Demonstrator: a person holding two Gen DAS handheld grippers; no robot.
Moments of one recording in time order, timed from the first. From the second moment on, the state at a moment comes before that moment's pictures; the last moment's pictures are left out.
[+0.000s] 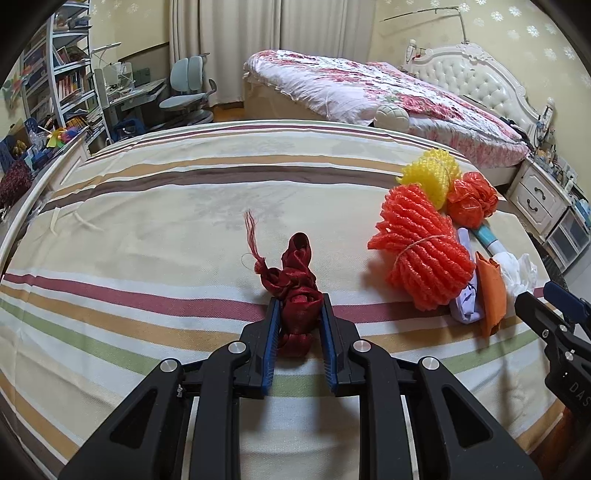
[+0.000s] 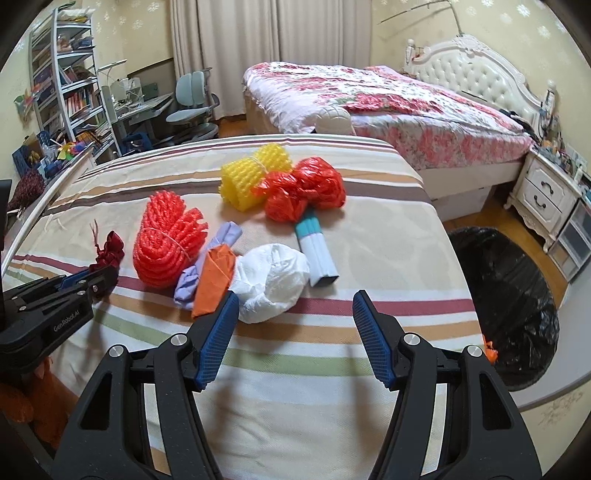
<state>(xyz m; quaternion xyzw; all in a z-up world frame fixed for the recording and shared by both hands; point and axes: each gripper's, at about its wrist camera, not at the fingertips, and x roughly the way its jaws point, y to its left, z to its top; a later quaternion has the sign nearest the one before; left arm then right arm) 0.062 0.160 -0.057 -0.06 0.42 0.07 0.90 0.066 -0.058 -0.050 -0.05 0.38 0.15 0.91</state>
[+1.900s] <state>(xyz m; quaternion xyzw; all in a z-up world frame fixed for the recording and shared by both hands) 0.054 0.160 -0.043 -0.07 0.41 0.06 0.91 0.064 -0.071 -0.038 -0.03 0.37 0.16 0.91</state>
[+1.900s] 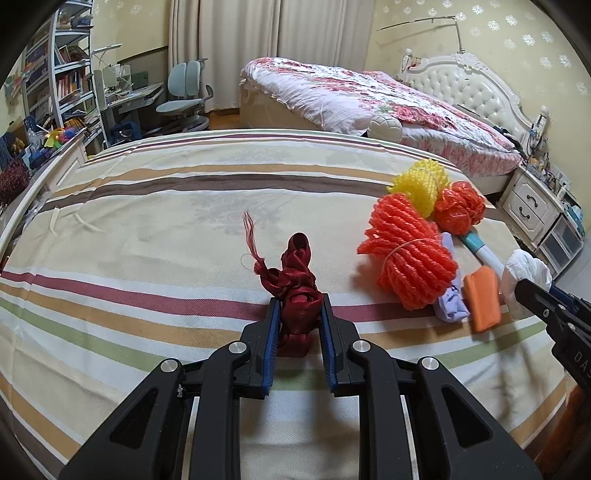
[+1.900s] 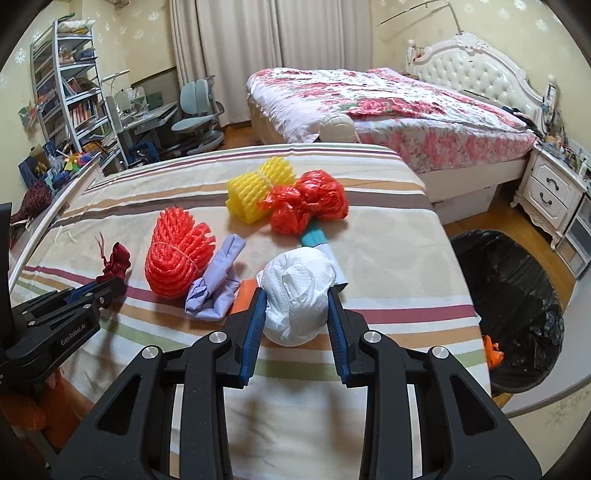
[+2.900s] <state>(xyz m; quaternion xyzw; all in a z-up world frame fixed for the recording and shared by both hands) 0.101 -0.029 -0.002 0.01 0.35 -0.12 0.93 0.086 -0.249 -0.031 0.03 0.34 -0.02 0.94</state>
